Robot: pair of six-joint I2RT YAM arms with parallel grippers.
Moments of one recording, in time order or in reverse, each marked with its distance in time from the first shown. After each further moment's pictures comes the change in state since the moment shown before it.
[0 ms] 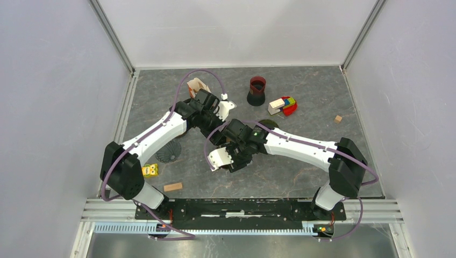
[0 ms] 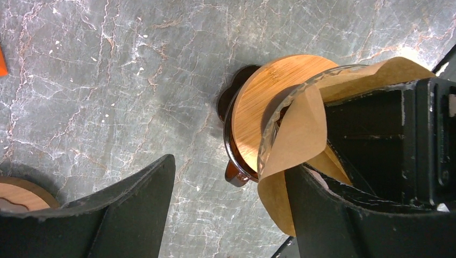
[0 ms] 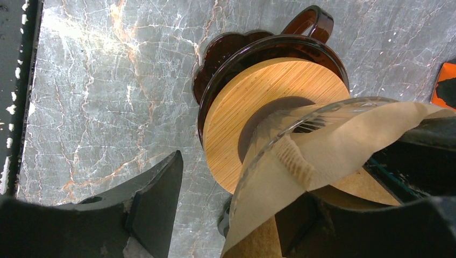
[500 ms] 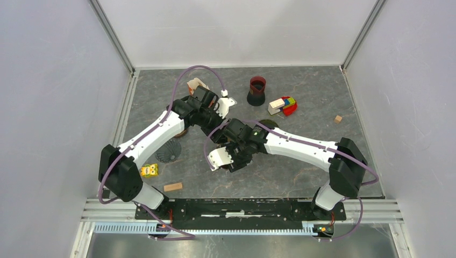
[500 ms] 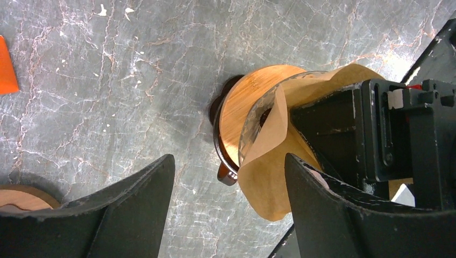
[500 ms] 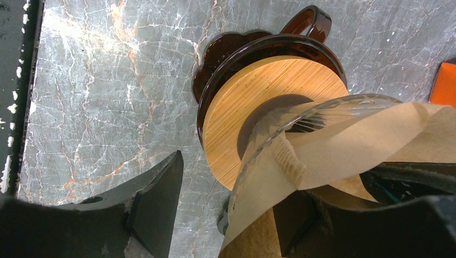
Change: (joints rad) left arm 0.000 -0.024 0.041 -0.027 0.036 0.005; right arm 0.000 0.000 0.008 -0.008 0.000 0.000
